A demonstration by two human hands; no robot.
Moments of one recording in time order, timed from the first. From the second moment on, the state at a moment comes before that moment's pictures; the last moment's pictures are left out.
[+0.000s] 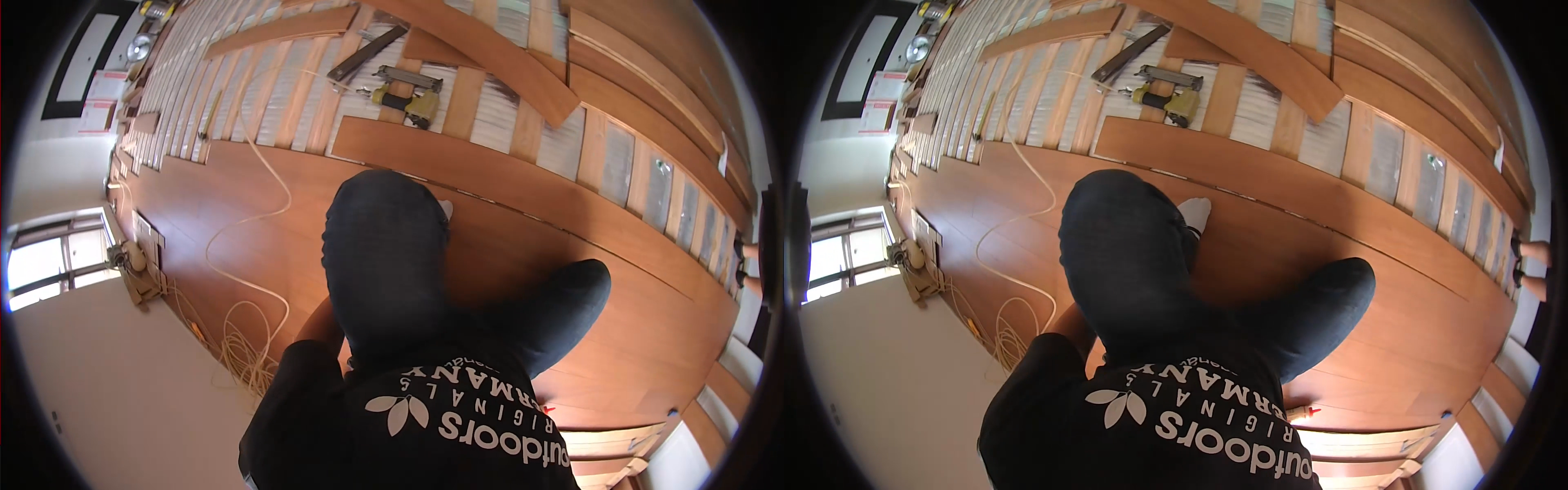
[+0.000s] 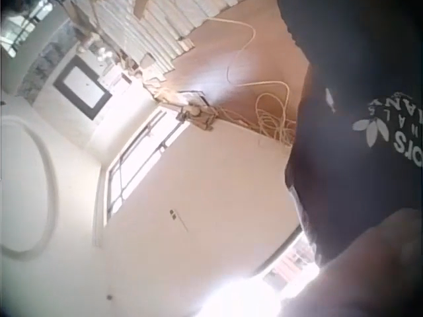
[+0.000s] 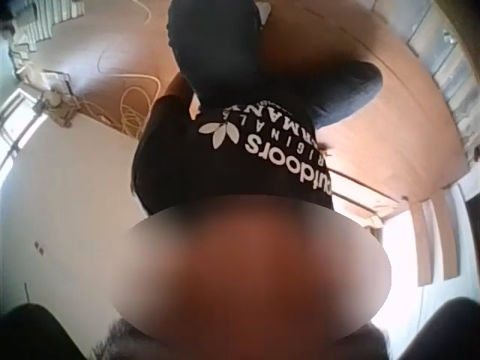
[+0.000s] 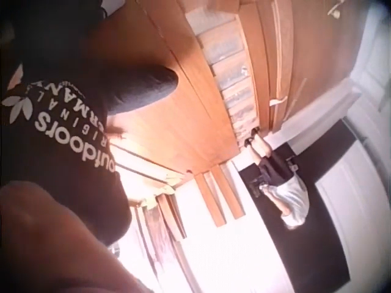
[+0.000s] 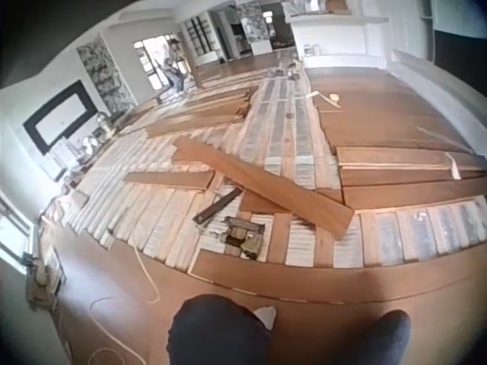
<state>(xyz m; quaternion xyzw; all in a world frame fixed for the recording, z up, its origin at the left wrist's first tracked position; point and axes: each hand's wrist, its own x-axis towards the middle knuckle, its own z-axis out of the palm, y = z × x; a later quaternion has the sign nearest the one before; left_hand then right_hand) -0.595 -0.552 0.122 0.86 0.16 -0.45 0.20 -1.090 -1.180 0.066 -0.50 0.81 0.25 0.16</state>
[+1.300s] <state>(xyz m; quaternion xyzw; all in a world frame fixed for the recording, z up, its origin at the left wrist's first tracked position) -0.165 -1.284 -0.029 0.57 0.29 -0.35 0.68 -0.760 -1.336 0.300 -0.42 0.40 -0.44 0.68</state>
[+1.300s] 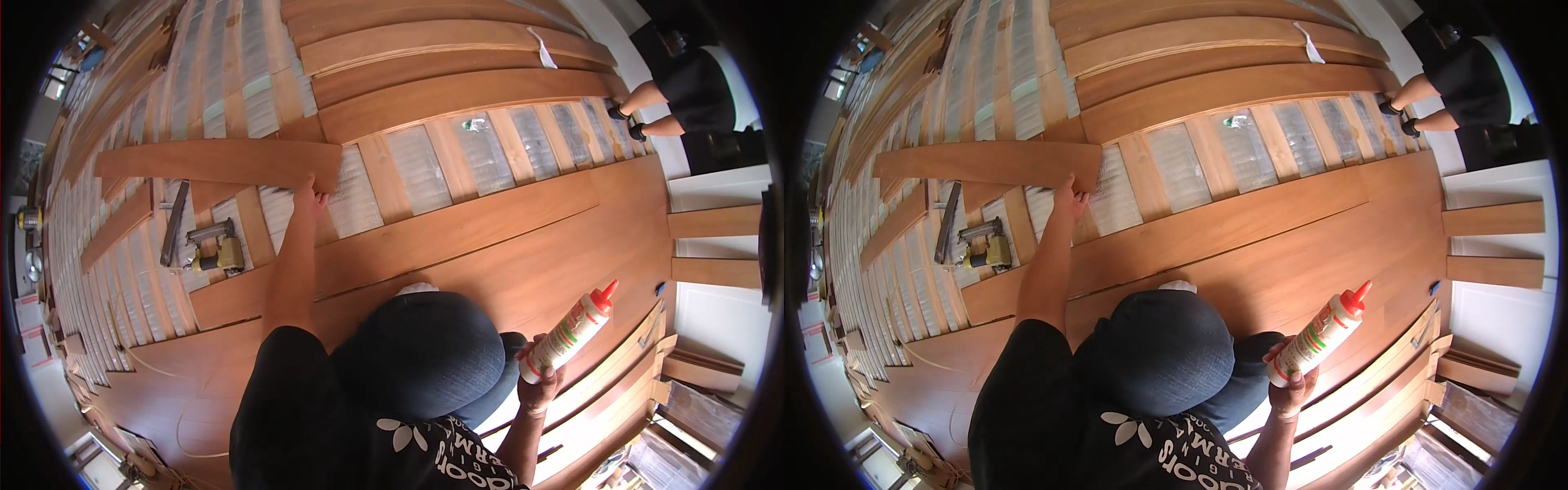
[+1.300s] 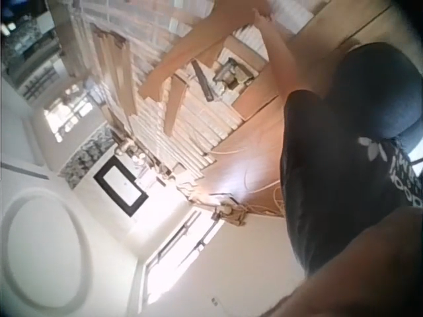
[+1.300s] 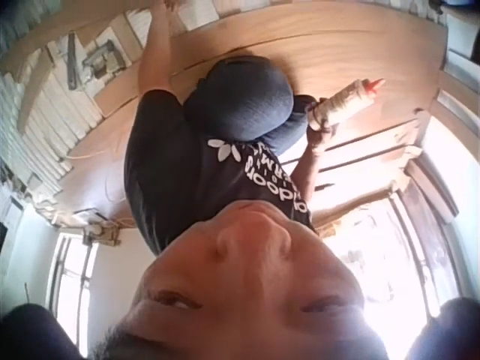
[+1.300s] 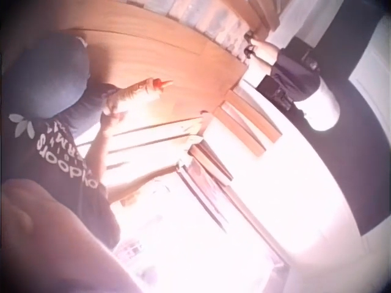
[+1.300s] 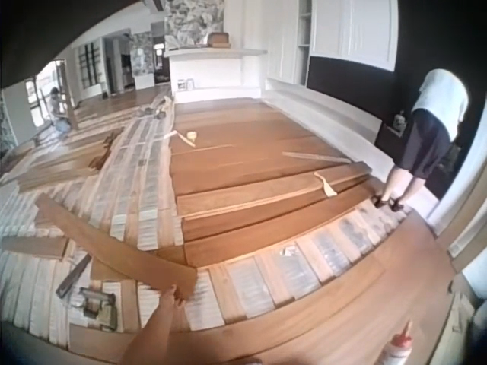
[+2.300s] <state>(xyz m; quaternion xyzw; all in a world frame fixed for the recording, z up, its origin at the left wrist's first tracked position) -0.427 -1.352 0.003 0.78 -0.58 -0.13 0.18 -0.710 -1.627 0.338 -0.31 0.24 -0.30 0.87</state>
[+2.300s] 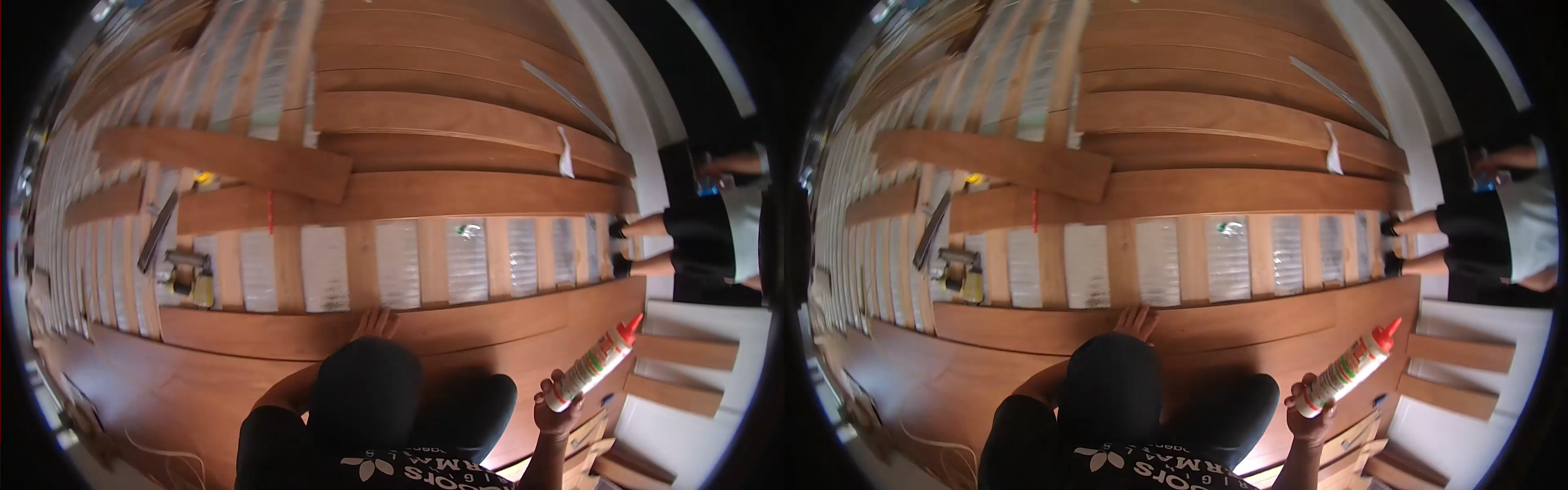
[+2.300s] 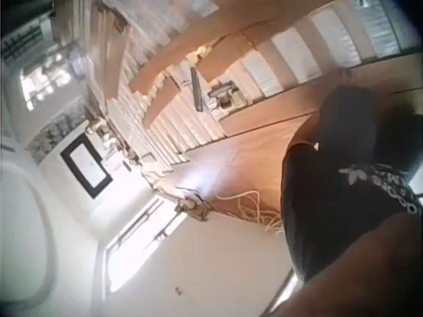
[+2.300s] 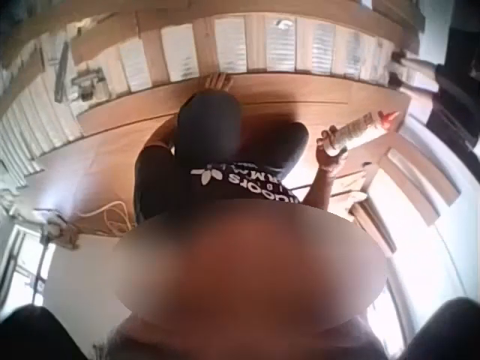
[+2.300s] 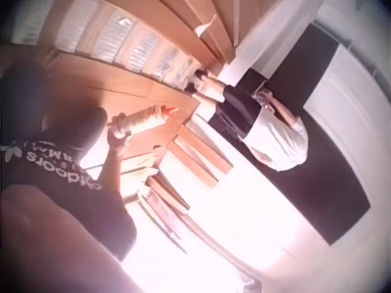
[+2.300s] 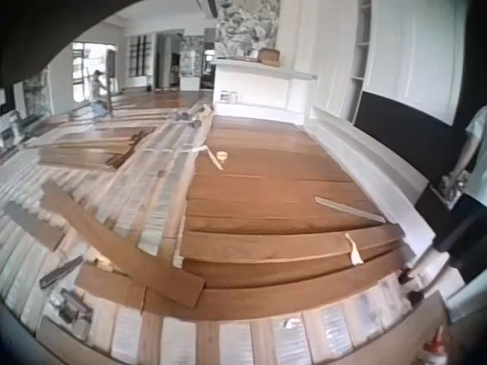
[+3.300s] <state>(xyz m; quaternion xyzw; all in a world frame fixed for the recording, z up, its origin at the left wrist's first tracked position) -0.441 -1.289 0.000 0.82 -0.57 0.00 0.07 -0.888 -1.493 0.327 -0.35 0.25 -0.41 0.80</state>
